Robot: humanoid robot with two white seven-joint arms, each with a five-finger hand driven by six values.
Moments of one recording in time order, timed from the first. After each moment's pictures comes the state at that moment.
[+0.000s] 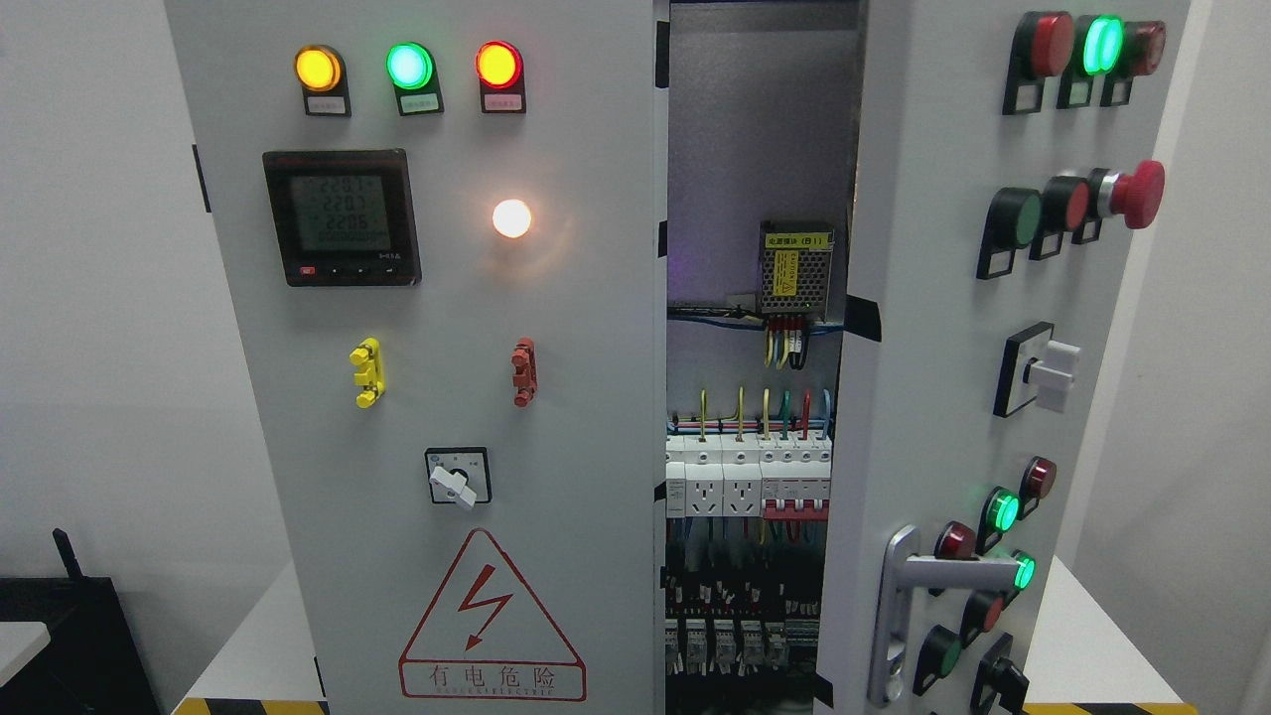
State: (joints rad) left arm 0.12 -0.07 0.07 -0.06 -0.07 -0.23 -0.18; right arm 0.08 0.12 0.18 -0.05 -0.13 0.02 0.10
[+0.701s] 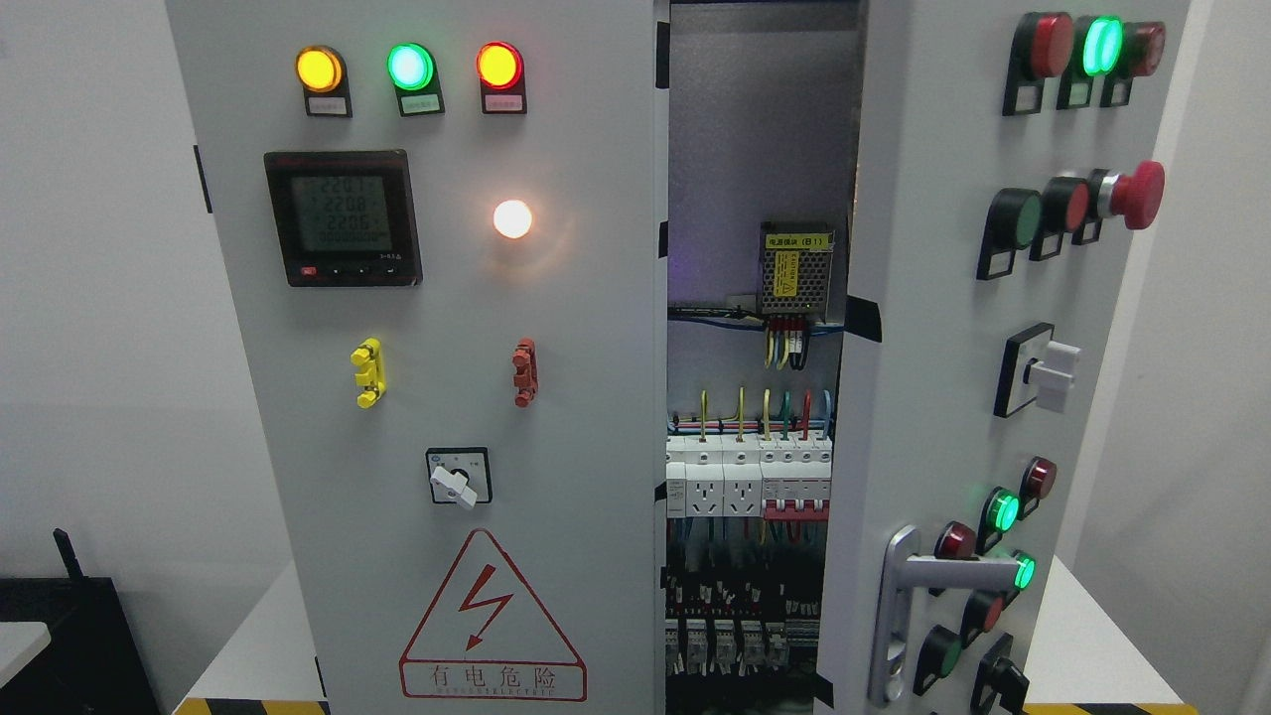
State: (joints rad) left arm 0.60 0.12 -0.04 -1.04 0.19 -0.21 -0.19; right arm 0.08 0.12 0.18 -0.05 -0.13 0.02 0.10
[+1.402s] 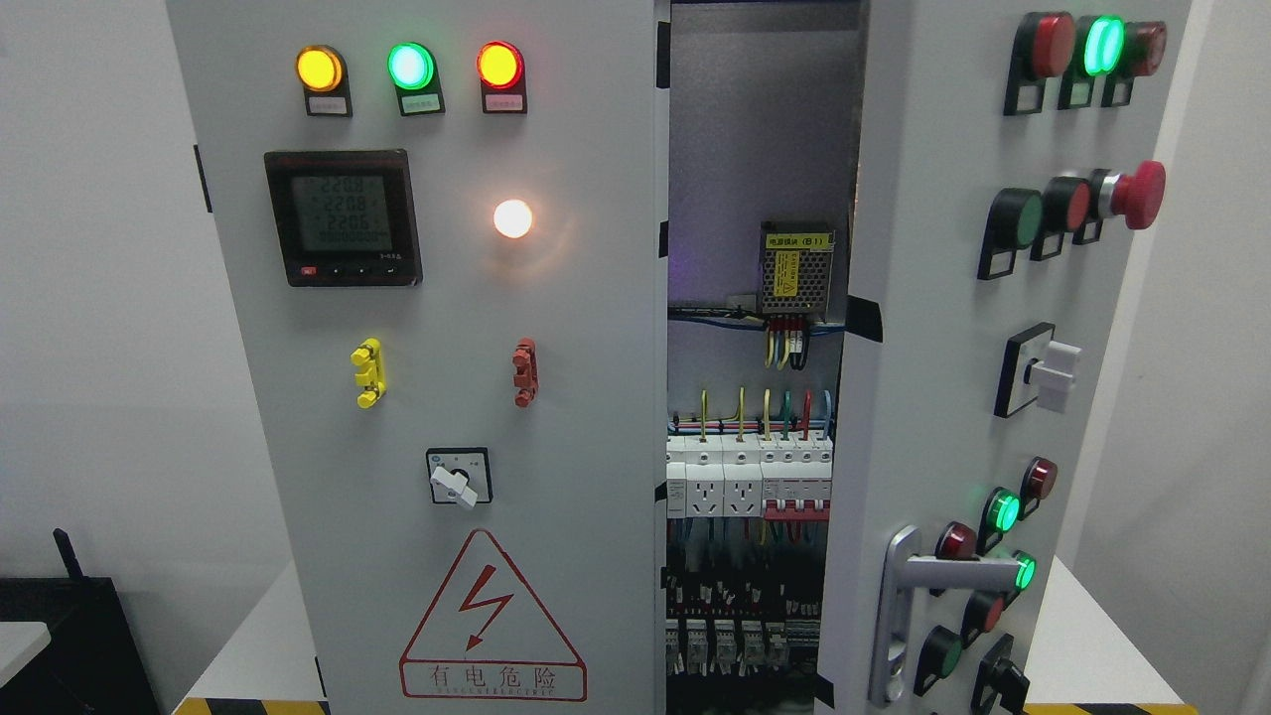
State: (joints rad) left arm 0.73 0.51 0.11 -1.69 0.72 -0.23 -0.30; right arm 0.08 0.12 0.18 -0.05 -0.13 0.02 0.10
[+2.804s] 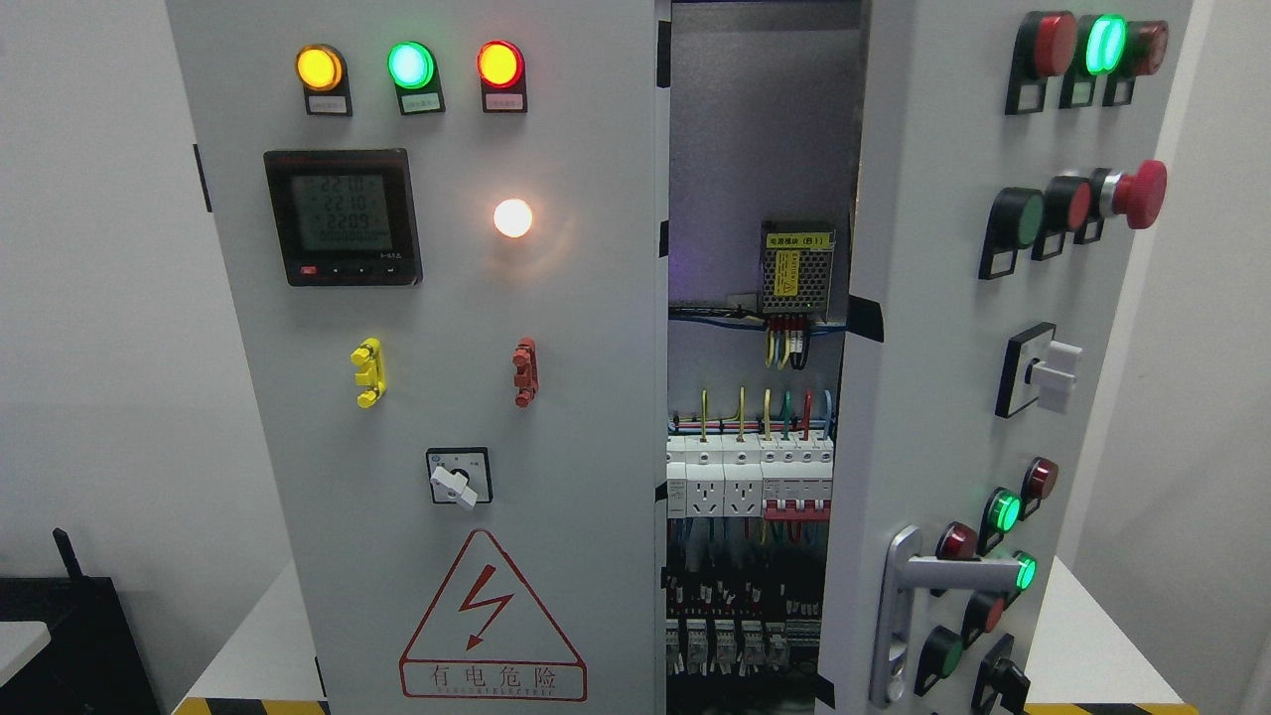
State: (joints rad) left arm 0.53 0.96 0.39 -1.92 1.18 -0.04 -0.73; right arm 0.08 0.12 0.18 -0.05 -0.13 0.02 0.10
